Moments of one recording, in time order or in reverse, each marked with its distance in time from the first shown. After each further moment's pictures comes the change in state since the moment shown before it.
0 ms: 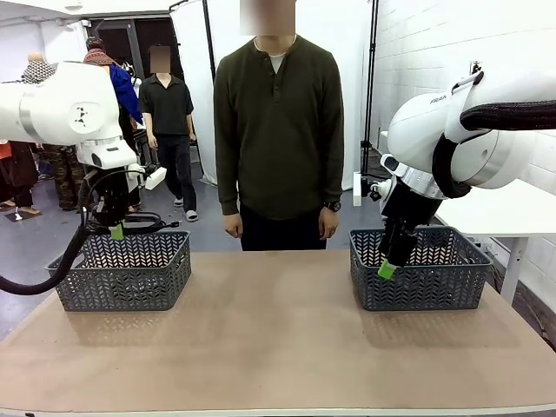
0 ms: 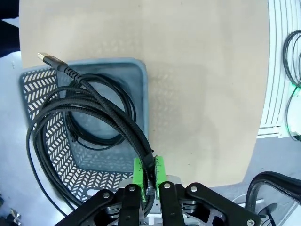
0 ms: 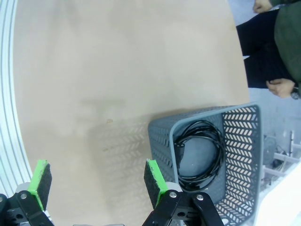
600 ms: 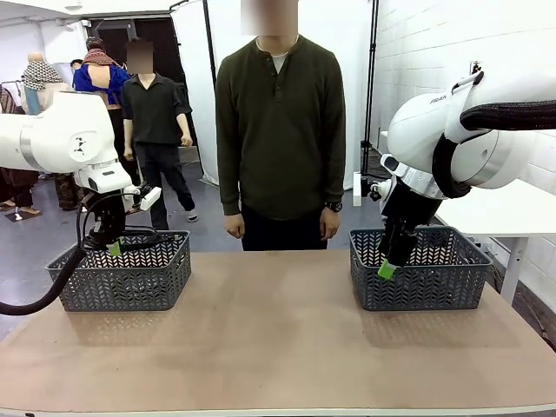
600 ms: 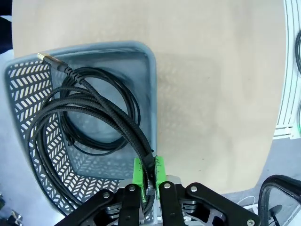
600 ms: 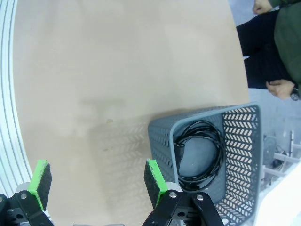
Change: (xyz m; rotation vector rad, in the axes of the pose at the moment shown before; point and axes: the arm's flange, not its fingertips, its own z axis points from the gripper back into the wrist) left arm -0.018 0.007 -0.047 0.013 -0.006 -0.008; right arm 0.000 0.000 0.000 0.000 0.000 0.000
